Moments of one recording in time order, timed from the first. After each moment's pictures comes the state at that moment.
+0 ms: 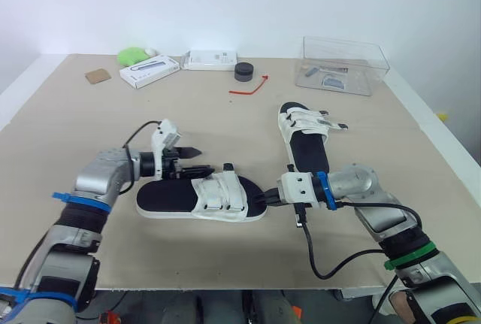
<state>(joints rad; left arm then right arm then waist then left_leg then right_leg) -0.68 0.63 -0.11 0.38 -0.41 0.48 -1.14 -0.51 -0.67 0.35 0.06 0.07 -0.06 1.22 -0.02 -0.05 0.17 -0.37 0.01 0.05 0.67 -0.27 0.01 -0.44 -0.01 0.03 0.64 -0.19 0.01</state>
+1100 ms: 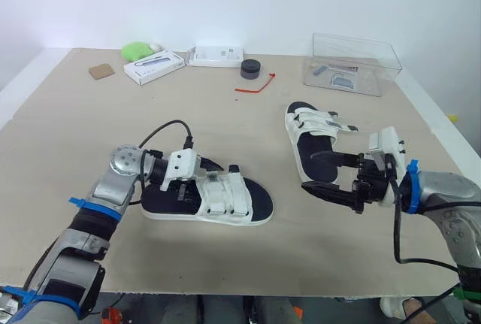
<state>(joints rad) -0.65 0.51 -0.24 0.40 -0.17 -0.19 -1.40 -0.22 -0.82 -0.24 -0.34 0.71 0.66 1.04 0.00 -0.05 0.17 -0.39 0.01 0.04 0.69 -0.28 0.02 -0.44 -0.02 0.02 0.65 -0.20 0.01</state>
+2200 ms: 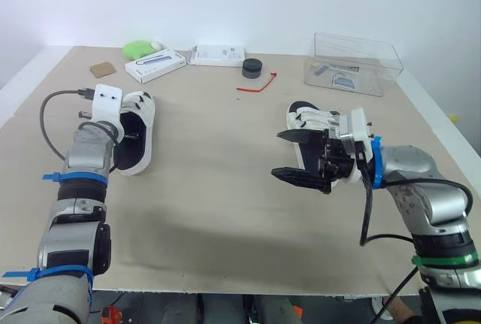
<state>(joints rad) -0.87 0.49 0.17 0.68 0.02 0.45 -0.17 -0.50 -0.68 -0.01 -0.16 0.58 0.39 1.16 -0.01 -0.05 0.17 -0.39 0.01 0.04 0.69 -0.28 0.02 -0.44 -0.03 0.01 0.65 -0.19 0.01</state>
